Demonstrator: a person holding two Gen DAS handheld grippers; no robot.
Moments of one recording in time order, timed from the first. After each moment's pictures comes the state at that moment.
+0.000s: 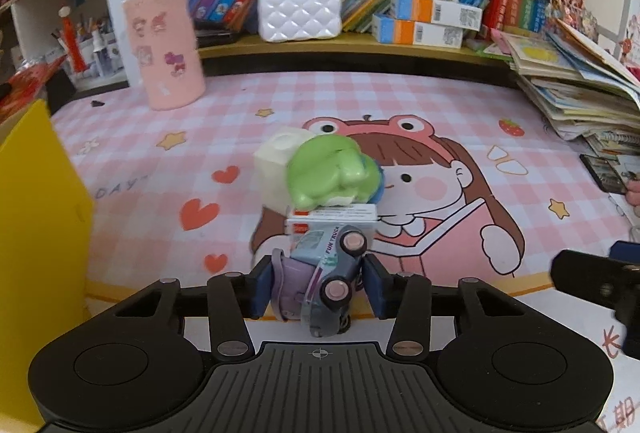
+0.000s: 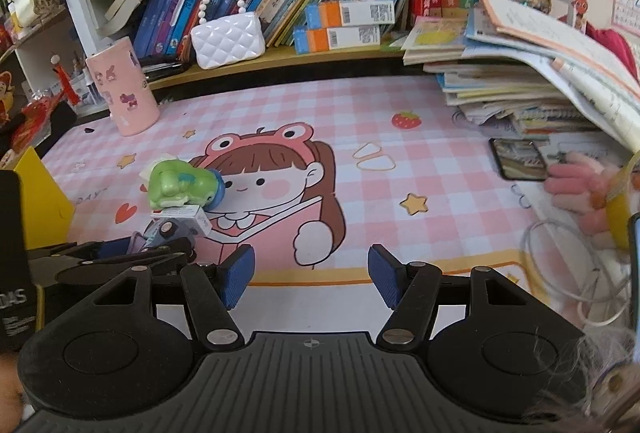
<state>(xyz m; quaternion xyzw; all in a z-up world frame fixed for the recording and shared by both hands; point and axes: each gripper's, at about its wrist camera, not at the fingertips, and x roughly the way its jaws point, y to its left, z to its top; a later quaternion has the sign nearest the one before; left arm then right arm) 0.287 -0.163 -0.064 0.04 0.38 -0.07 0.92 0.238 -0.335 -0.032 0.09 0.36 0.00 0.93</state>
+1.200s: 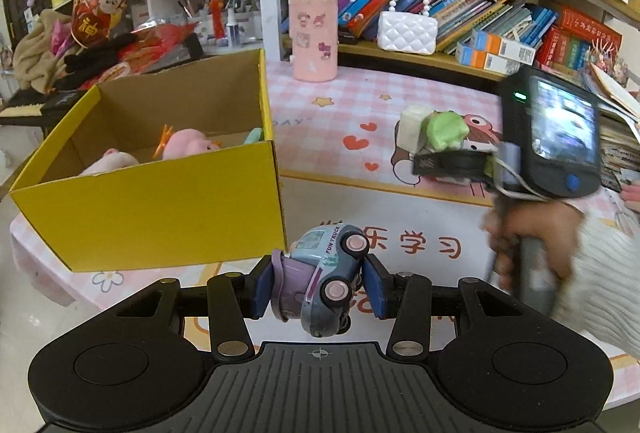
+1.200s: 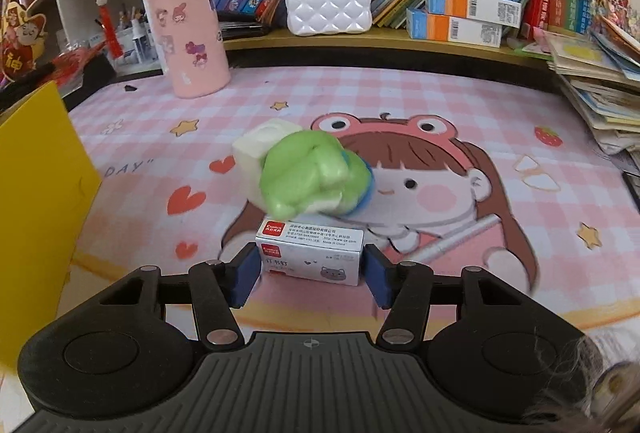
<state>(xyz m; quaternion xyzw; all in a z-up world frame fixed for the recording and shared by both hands) 0.136 -0.071 -0.014 -0.01 0.37 0.03 0.93 0.301 -0.225 -0.080 0.03 0.35 0.06 0.93</state>
